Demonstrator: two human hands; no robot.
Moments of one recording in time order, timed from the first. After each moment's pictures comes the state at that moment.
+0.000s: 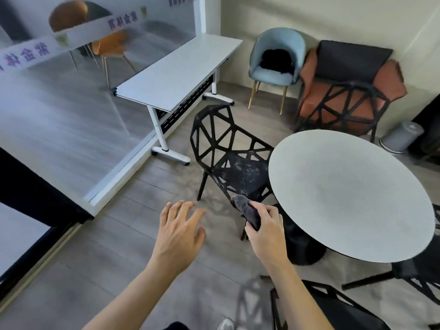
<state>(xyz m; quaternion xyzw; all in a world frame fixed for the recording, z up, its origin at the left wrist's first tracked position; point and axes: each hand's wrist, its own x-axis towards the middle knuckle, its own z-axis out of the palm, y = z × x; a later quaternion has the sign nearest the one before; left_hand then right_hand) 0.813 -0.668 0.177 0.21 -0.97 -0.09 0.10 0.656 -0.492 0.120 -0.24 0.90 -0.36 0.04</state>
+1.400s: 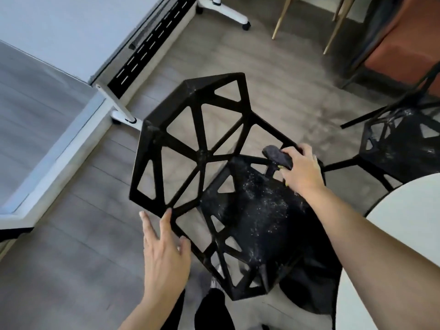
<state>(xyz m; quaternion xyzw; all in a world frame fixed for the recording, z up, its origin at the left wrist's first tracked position) 0.392 -0.942 -0.104 0.52 -0.78 -0.35 -0.02 0.048 -0.823 -0.161 -0.25 0.94 -0.11 0.19</state>
